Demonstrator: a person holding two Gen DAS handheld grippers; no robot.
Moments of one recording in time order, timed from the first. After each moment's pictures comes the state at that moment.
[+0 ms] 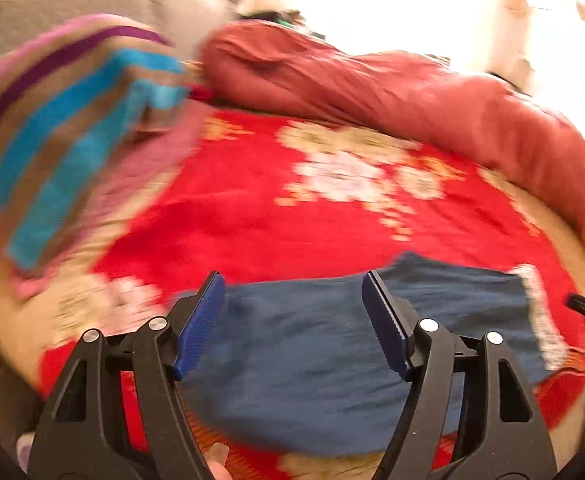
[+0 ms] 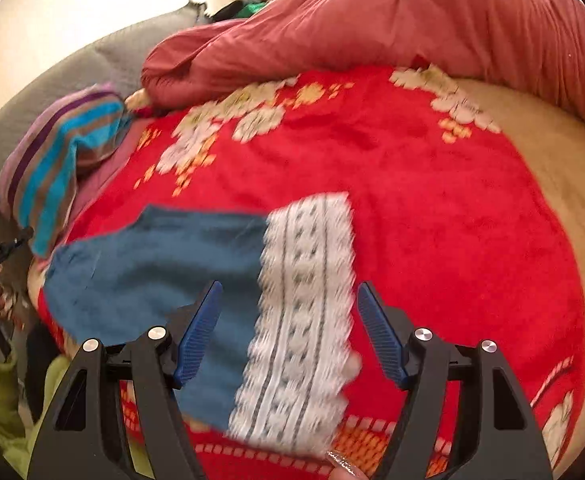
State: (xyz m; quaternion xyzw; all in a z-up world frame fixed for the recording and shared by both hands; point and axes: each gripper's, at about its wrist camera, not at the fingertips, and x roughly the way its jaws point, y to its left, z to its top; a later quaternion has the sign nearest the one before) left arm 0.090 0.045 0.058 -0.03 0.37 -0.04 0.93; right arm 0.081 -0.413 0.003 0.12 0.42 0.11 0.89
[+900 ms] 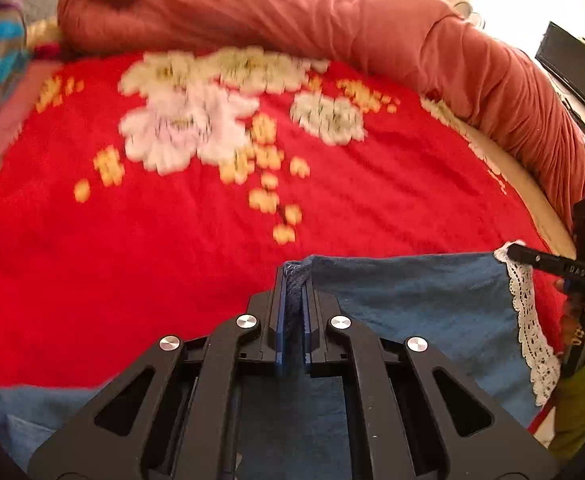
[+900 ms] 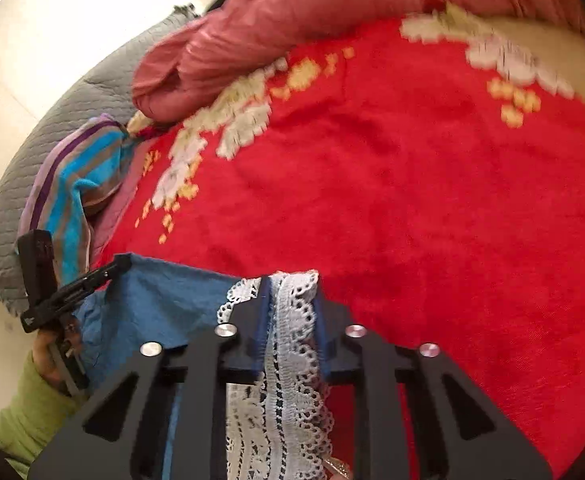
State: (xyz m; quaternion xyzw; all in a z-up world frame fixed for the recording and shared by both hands) left arm 0.214 -0.067 -0.028 -0.01 0.45 -0.18 0.87; right arm 0.180 -0.440 -0.043 0.21 0.44 0.17 0.86
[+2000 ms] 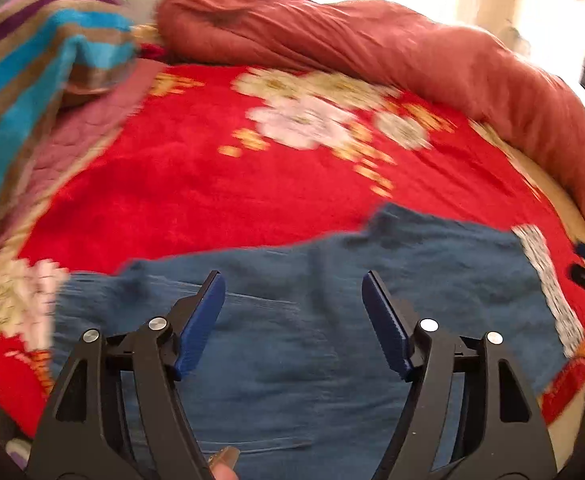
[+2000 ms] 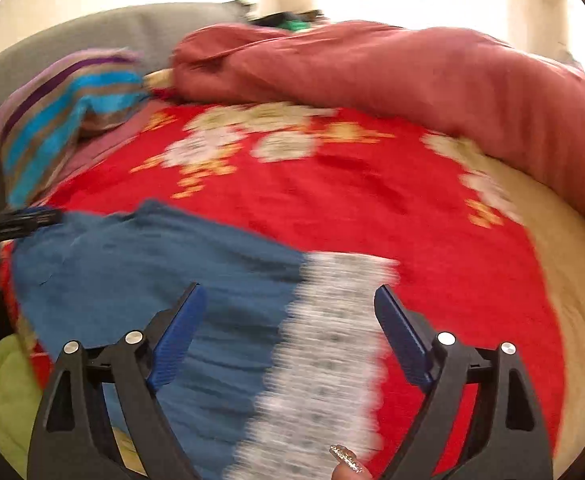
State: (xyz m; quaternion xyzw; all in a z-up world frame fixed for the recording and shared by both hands) left arm 0.131 0.000 -0.010 -0.01 0.43 -0.08 0.90; right arm 0.099 -0.324 -0.001 -0.04 0.38 0.16 0.91
